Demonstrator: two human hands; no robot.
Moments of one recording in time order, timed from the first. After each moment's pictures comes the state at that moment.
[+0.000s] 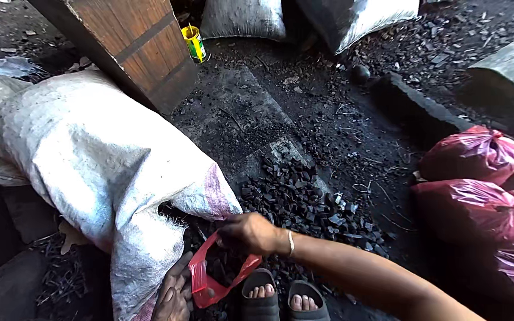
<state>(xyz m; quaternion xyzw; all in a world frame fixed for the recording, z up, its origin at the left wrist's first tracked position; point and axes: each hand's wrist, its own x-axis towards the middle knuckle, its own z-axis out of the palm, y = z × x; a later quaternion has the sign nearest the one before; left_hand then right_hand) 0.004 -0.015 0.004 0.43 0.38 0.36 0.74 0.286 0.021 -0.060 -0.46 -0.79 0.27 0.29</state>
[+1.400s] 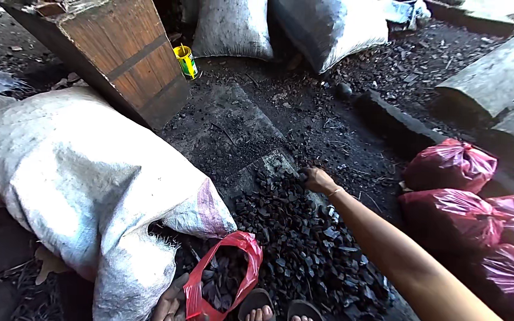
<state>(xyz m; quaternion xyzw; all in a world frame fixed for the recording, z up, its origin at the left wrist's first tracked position) -0.007 -0.003 -0.008 0.45 0.34 0.33 0.76 0.587 0.057 -0.172 -0.83 -0.47 0.28 0.05</state>
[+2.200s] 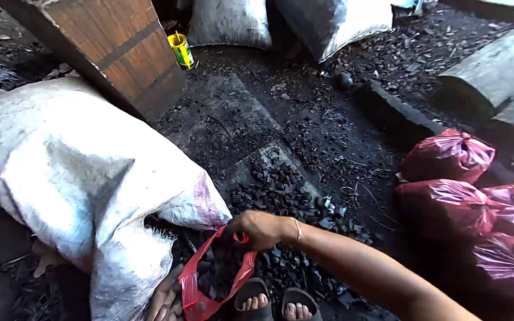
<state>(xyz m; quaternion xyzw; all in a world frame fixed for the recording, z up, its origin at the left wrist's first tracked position) 0.006 -0.012 -0.002 0.44 0.37 0.35 0.74 0.341 0.039 -0.034 -0.40 -0.79 0.40 0.23</state>
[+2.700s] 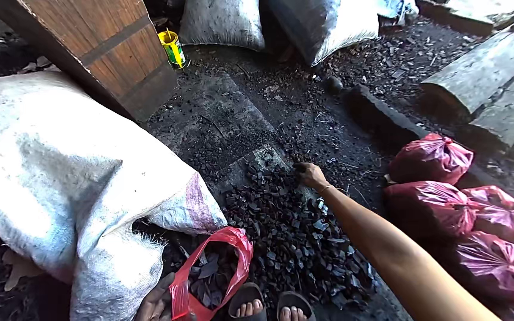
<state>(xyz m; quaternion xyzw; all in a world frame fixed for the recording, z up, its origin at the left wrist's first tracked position) -0.005 -0.003 -0.007 0.45 0.34 0.34 0.76 0.595 0.040 -0.189 -0.85 -0.43 0.27 0.15</state>
